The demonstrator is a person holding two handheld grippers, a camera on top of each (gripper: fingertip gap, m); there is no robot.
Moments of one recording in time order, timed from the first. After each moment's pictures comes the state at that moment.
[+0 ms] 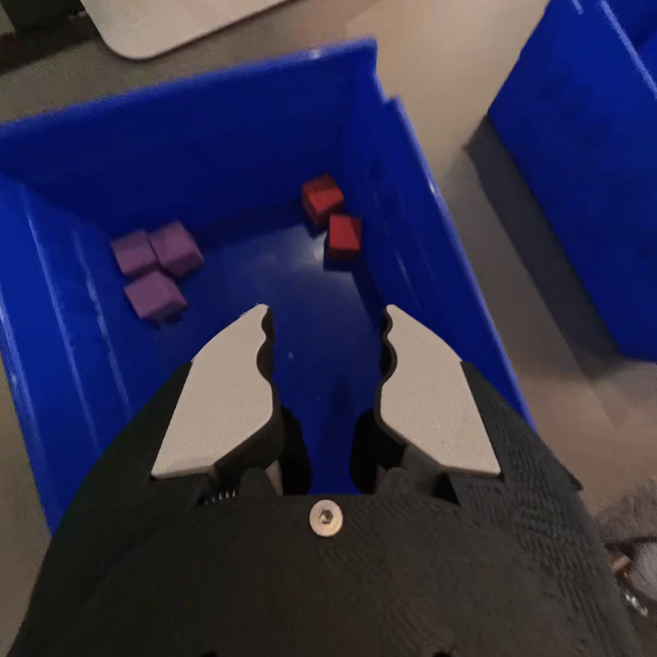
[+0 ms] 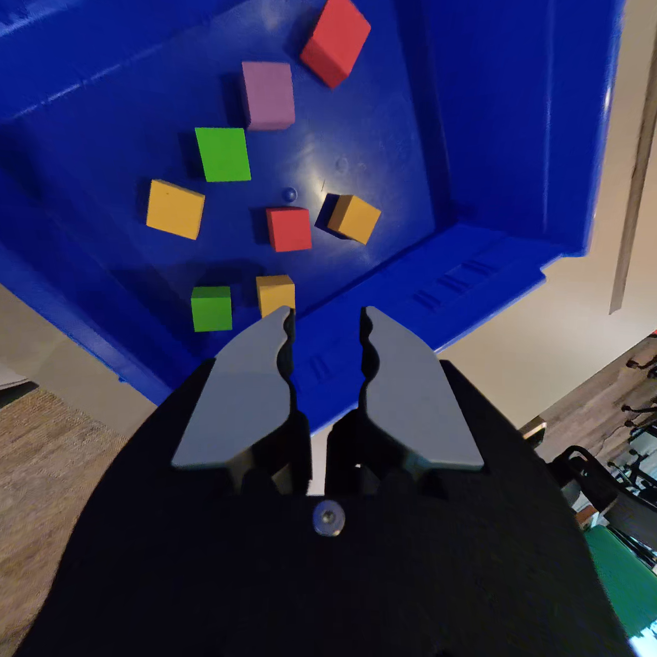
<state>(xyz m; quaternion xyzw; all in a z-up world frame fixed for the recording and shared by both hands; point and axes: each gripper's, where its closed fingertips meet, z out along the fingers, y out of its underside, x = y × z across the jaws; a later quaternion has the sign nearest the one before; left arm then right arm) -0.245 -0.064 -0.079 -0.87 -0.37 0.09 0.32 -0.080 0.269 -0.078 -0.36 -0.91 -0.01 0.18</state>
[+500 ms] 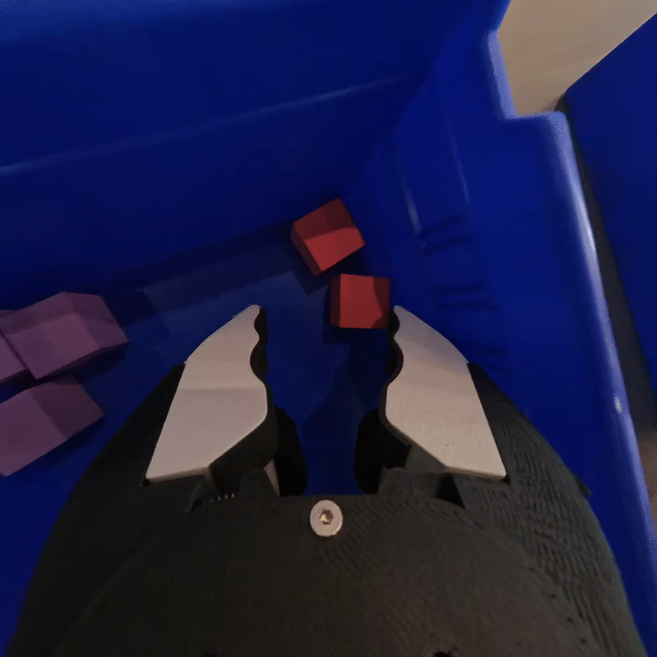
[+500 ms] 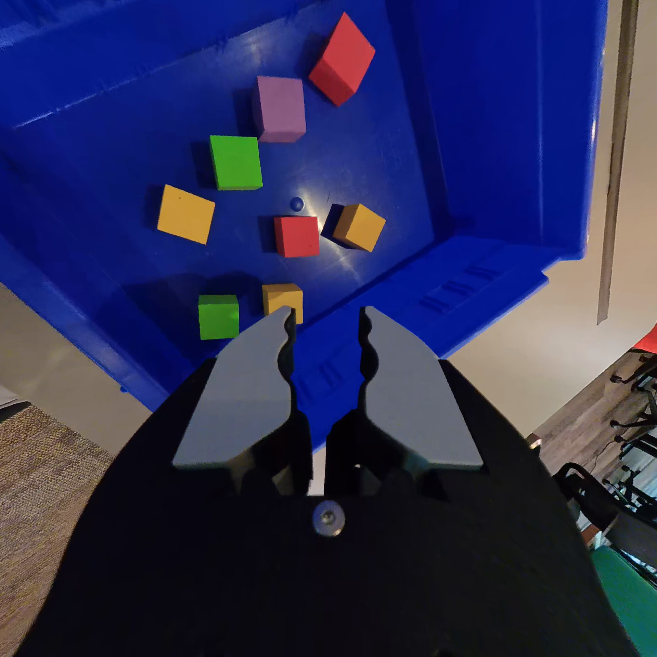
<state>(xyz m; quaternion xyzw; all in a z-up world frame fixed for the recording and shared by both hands) -0.285 -0.017 -0.155 -0.88 -0.39 0.00 0.27 -0.075 0.264 -0.082 -0.35 -0.91 0.02 0.22</state>
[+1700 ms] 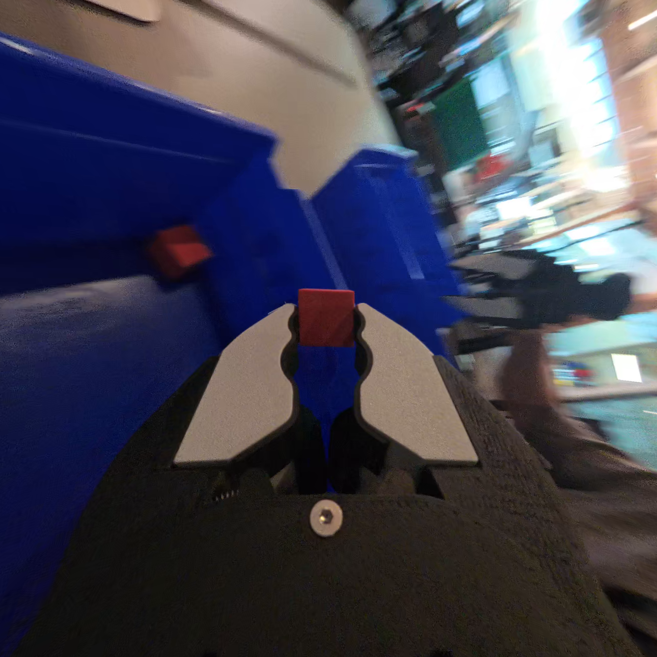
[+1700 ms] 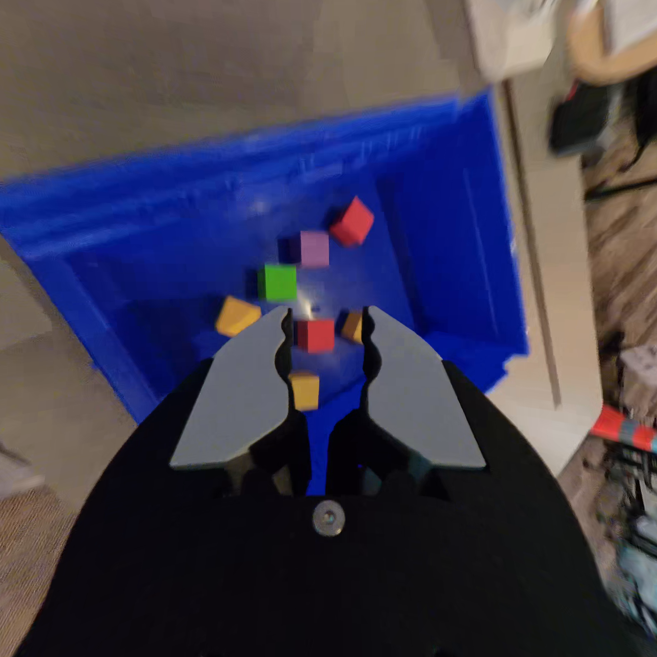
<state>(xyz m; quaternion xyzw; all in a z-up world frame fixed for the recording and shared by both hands) -0.234 -0.018 -0.049 -0.72 -0.37 -0.28 0.52 -0.092 0.200 -0.059 -0.29 -0.90 0.13 0.30</state>
